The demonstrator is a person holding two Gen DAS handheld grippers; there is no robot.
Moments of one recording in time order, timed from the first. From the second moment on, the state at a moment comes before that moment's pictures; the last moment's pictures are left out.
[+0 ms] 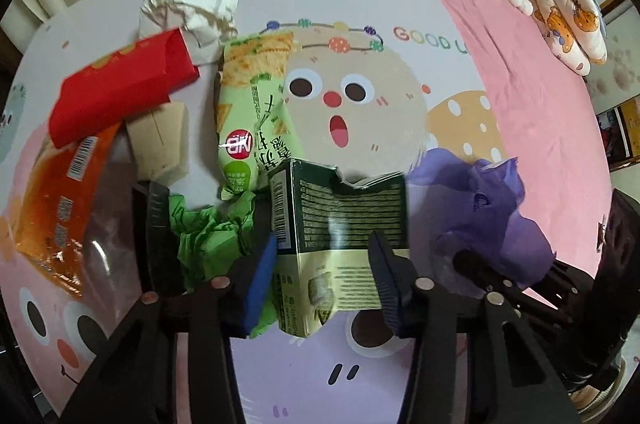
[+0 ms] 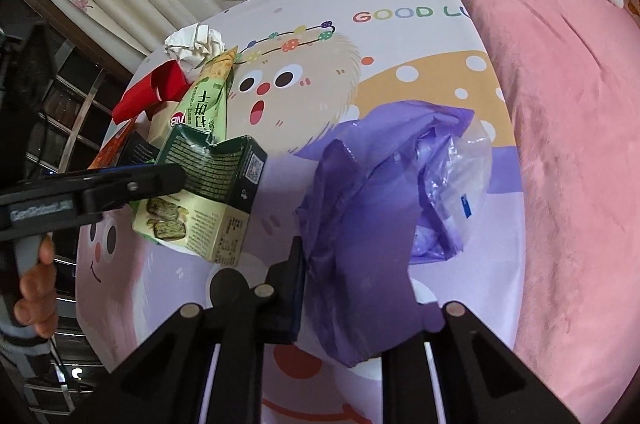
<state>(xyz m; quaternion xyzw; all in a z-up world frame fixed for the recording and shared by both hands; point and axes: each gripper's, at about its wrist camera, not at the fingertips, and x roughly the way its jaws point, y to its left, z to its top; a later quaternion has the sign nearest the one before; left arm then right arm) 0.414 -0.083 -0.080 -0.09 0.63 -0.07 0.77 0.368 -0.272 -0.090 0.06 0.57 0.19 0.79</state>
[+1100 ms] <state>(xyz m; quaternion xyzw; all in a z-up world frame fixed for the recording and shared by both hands) 0.373 -0.135 -0.061 -0.04 0.61 -0.08 0.79 0.326 -0.282 -0.065 0.07 0.56 0.21 0.80</state>
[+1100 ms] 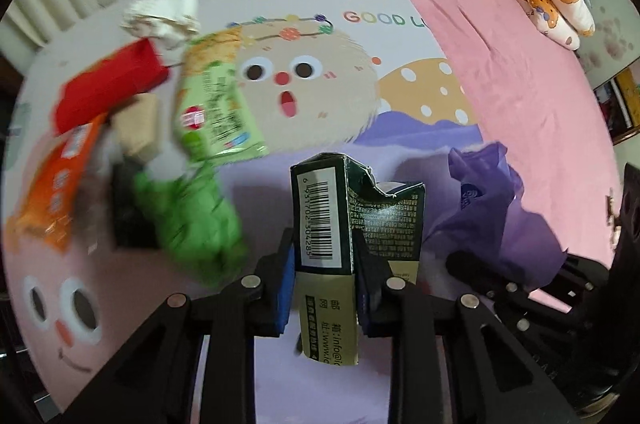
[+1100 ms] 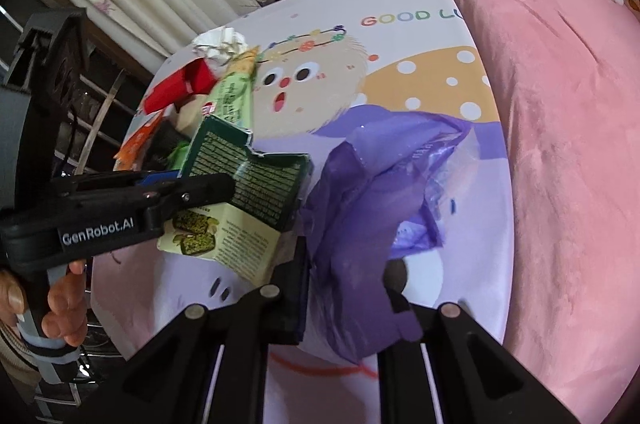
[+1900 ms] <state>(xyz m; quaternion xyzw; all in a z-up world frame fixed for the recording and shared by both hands) 0.058 -0.013 0.010 0.03 0.50 -0.12 0.86 0.054 -0.177 -0.037 0.09 0.53 0.17 0.83</state>
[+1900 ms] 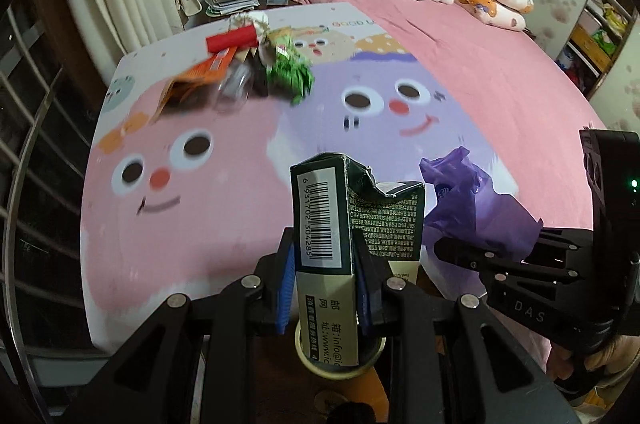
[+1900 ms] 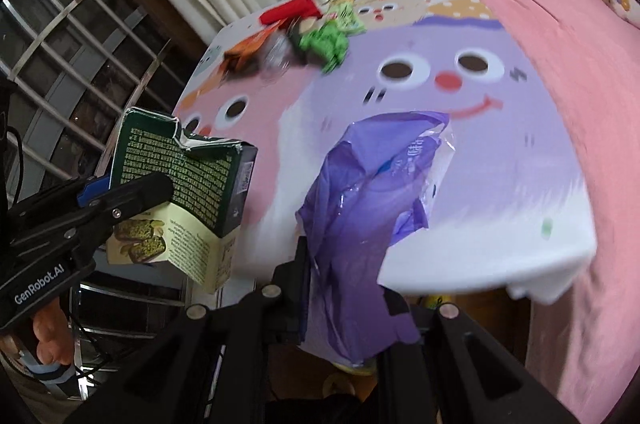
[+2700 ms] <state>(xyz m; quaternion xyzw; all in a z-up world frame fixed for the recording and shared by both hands) -0.052 -0.020 -0.210 -0.01 0.62 -0.09 0.78 -0.063 -0.170 -0.246 0.08 0.66 0.15 0.73</state>
